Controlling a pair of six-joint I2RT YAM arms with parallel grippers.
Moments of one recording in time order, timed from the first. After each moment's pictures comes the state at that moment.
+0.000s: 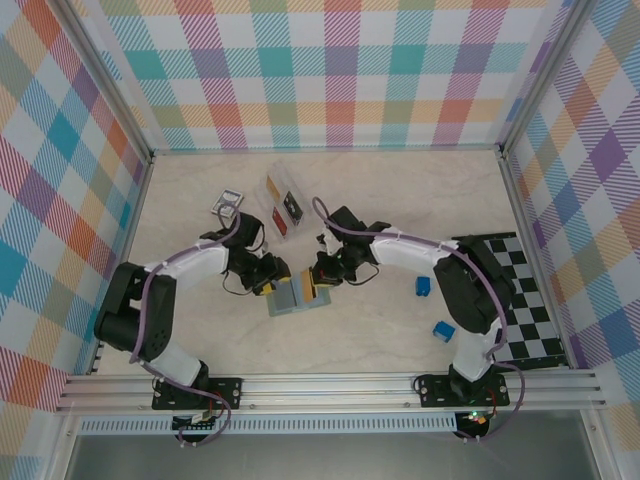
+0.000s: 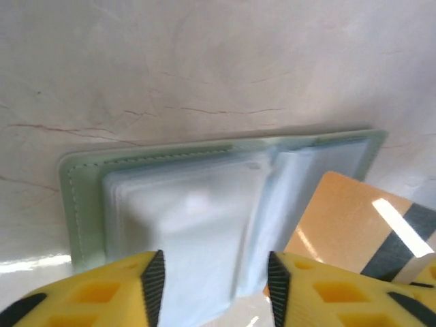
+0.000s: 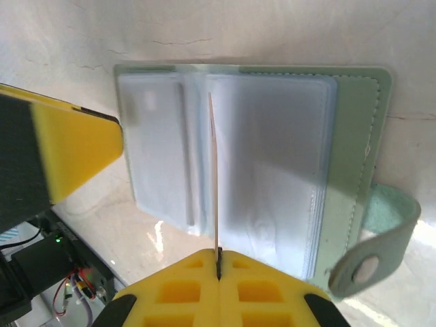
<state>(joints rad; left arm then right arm) -0.35 1.55 0.89 -0.58 0.45 -0.77 0.73 1.82 1.20 -0.50 -0.53 0.66</state>
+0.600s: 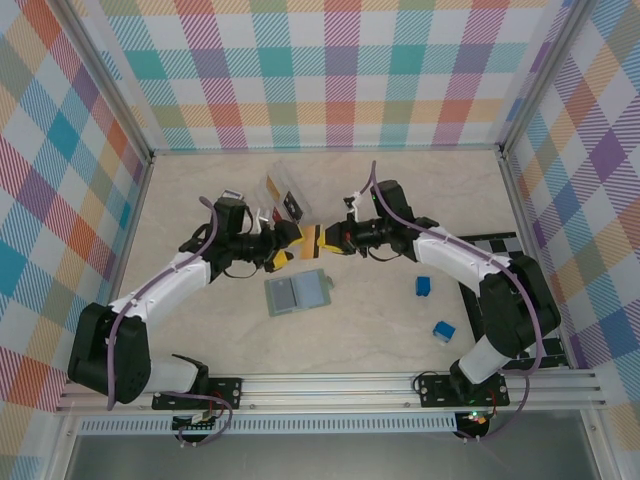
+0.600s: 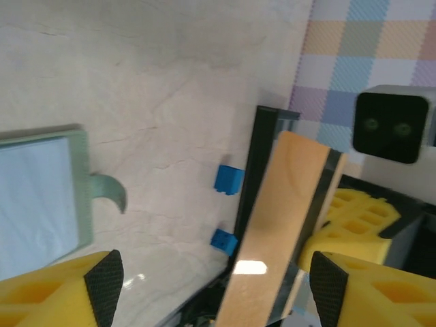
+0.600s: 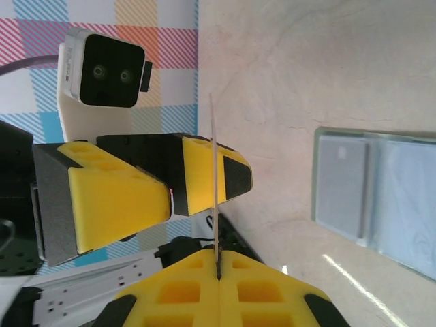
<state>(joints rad) -0.35 1.33 0.84 -0.18 0.72 -1.08 0.54 1.59 1.05 -0.08 -0.90 0.97</state>
